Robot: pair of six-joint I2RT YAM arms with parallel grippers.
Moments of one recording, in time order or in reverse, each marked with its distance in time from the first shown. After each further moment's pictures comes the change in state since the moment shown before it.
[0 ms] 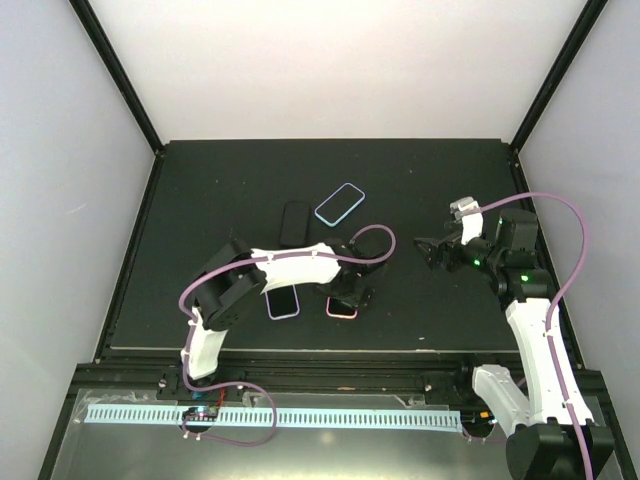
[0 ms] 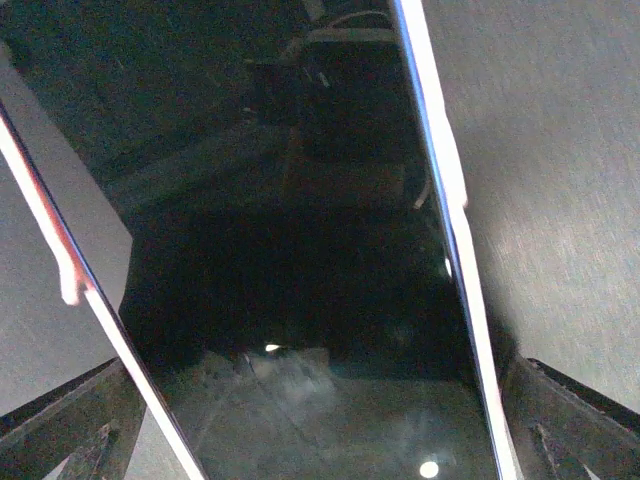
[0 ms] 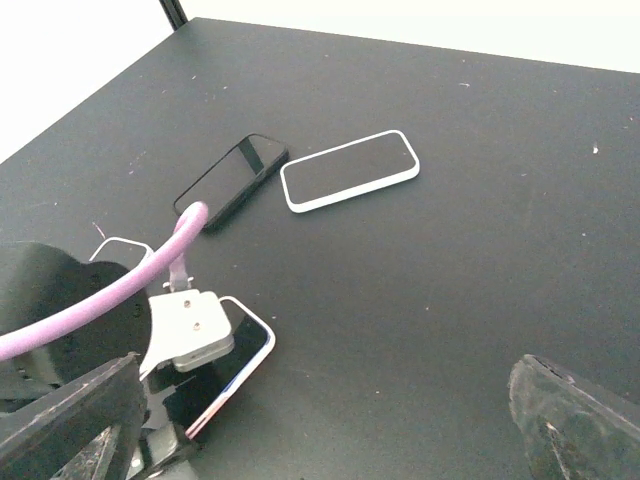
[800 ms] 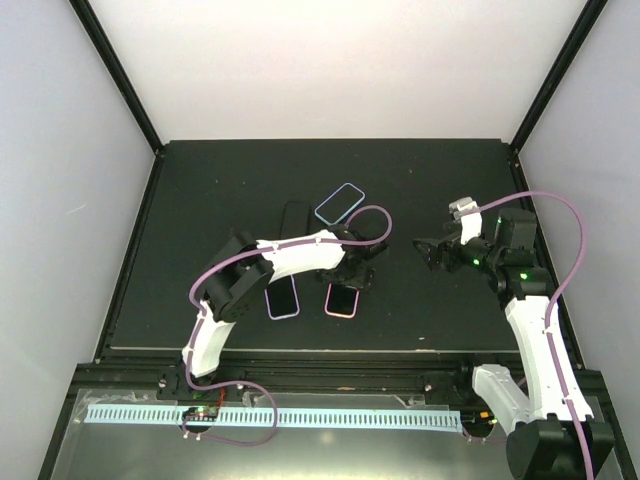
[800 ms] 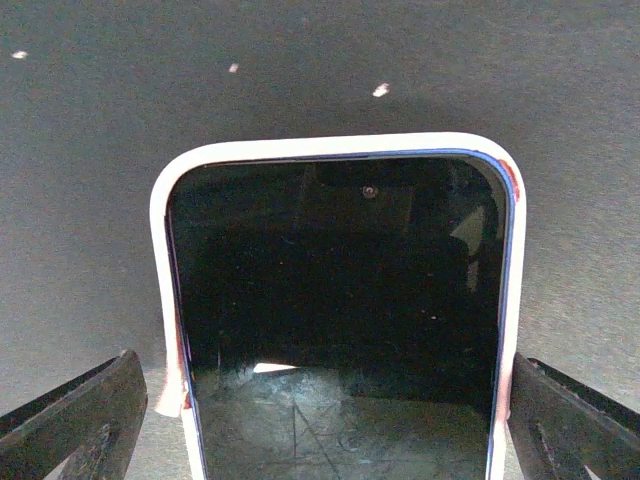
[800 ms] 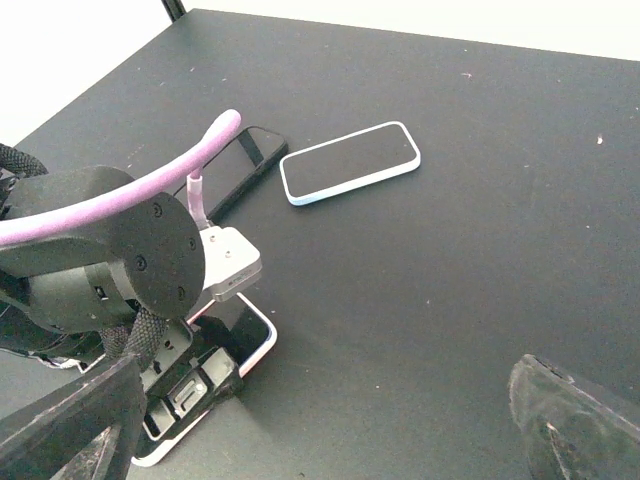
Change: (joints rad) left arm 0.066 0.109 0.169 -0.051 -0.086 -0.155; right arm 0.000 0.016 0.000 -0.005 0.000 -0.009
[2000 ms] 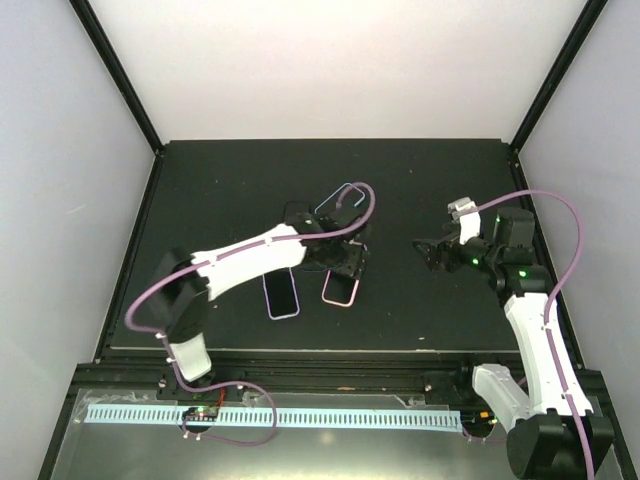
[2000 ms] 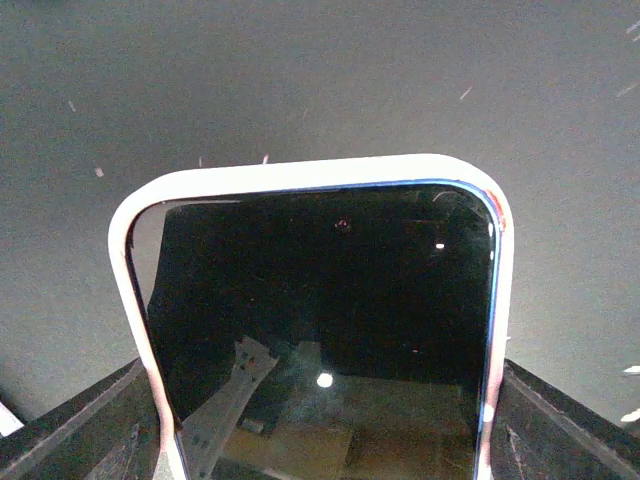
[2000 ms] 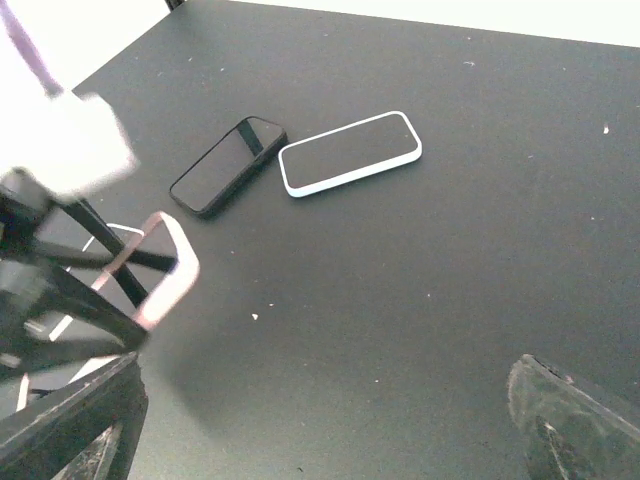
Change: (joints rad) left arm 0.026 -0.285 -0.092 0.058 0.106 0.190; right arm 0.000 0.014 -0.002 -0.002 0.000 -0.007
